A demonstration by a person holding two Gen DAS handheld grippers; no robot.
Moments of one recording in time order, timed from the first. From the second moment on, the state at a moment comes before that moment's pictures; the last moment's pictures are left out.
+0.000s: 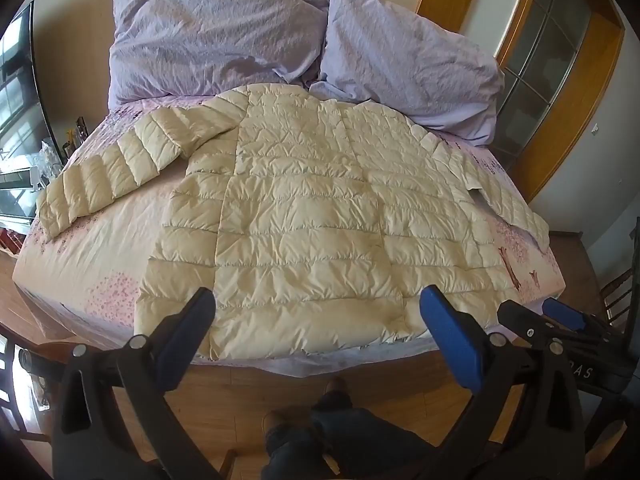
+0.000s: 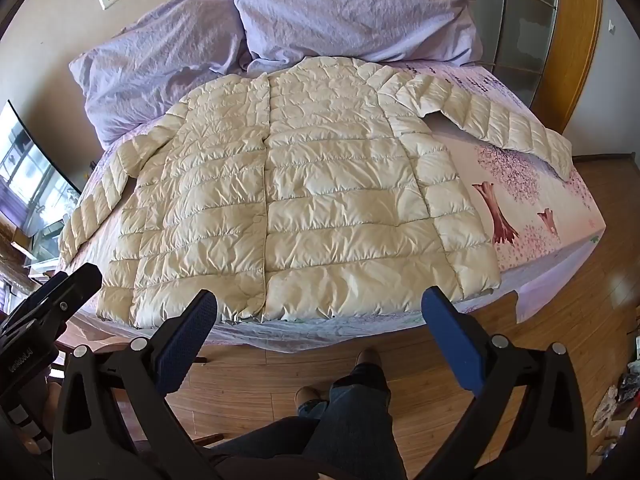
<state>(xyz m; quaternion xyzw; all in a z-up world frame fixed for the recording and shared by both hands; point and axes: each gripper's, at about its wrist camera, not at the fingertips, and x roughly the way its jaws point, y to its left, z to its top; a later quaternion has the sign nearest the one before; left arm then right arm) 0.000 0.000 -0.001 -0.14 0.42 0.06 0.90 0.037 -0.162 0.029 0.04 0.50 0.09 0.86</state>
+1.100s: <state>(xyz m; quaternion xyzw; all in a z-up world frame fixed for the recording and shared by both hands) 0.002 0.001 -0.006 -0.14 0.42 0.06 0.89 0.038 -0.161 0.029 0.04 0.50 0.09 0.86</state>
